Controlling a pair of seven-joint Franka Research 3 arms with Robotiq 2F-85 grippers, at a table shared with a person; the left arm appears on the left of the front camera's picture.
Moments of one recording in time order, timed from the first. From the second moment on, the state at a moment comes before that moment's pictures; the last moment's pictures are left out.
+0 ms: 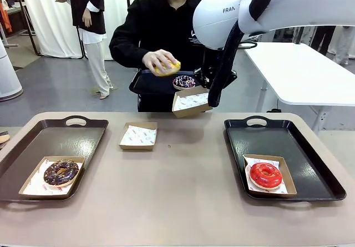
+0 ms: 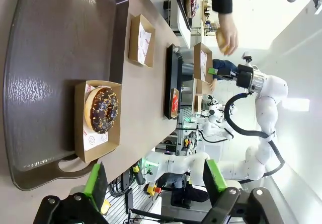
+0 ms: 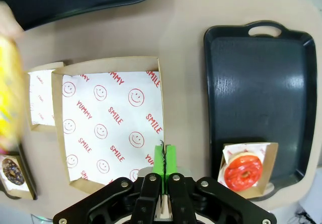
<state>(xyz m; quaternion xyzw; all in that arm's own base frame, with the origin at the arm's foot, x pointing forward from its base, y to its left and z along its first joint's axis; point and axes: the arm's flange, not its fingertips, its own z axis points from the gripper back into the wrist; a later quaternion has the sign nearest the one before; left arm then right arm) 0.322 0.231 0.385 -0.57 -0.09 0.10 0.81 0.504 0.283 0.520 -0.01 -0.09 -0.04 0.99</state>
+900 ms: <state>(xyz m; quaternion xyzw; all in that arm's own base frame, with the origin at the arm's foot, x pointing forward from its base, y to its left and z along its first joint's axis) 0.323 0.231 0.385 -0.57 -0.09 0.10 0.81 0.504 0.283 0.520 -0.01 -0.09 -0.04 0.99</state>
